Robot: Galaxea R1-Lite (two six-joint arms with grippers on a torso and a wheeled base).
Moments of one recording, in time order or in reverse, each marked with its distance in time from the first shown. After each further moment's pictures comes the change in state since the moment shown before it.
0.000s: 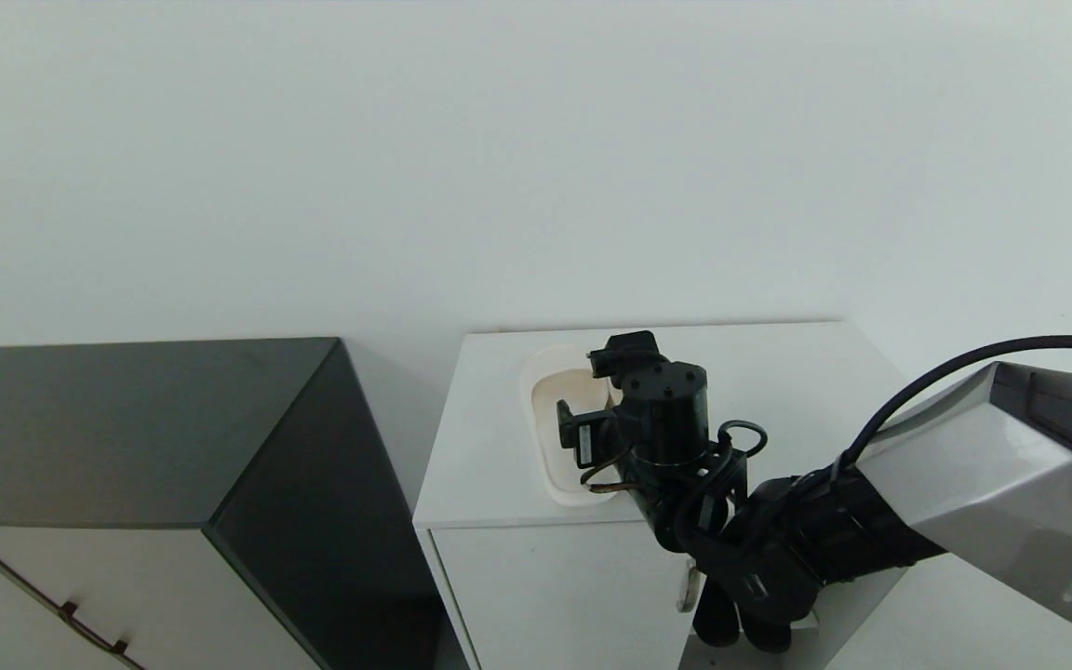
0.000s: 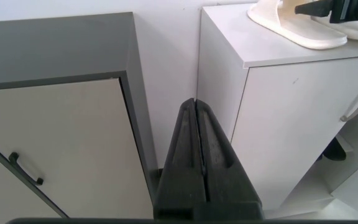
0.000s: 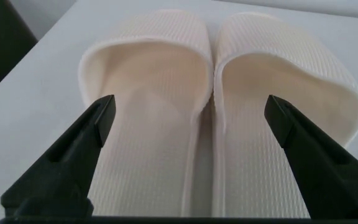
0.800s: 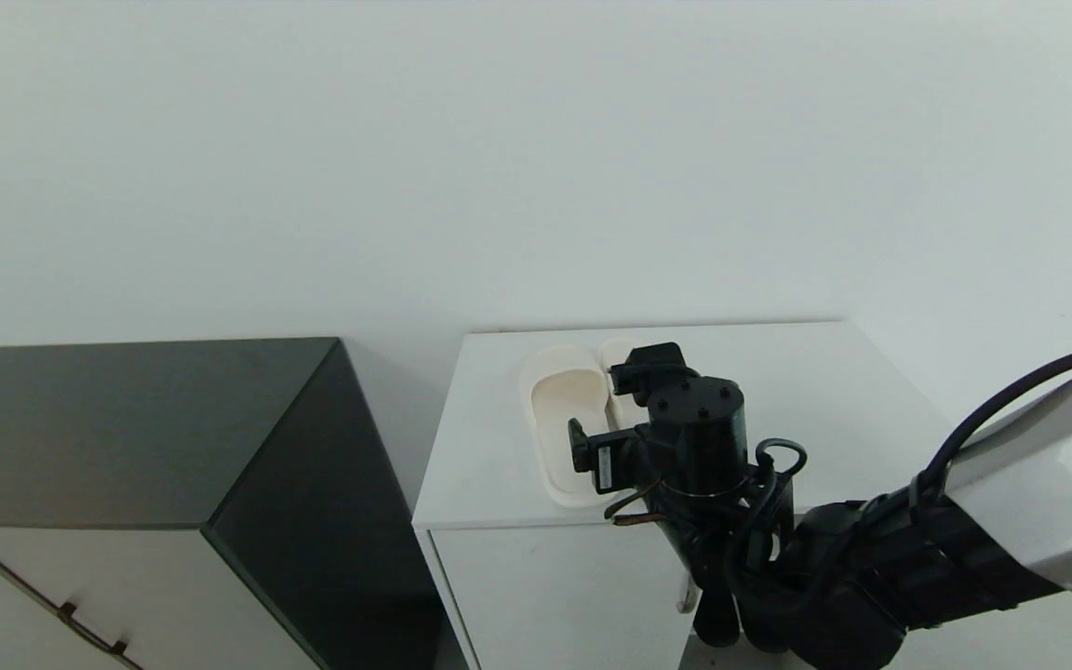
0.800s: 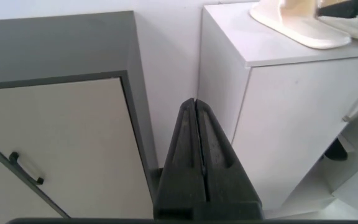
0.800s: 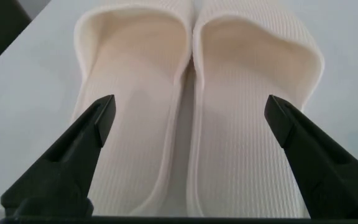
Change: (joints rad) left arm -0.001 0.000 0.000 0.000 0.000 0.001; right arm 0.040 -0.118 0.163 -0.007 -0.036 0.021
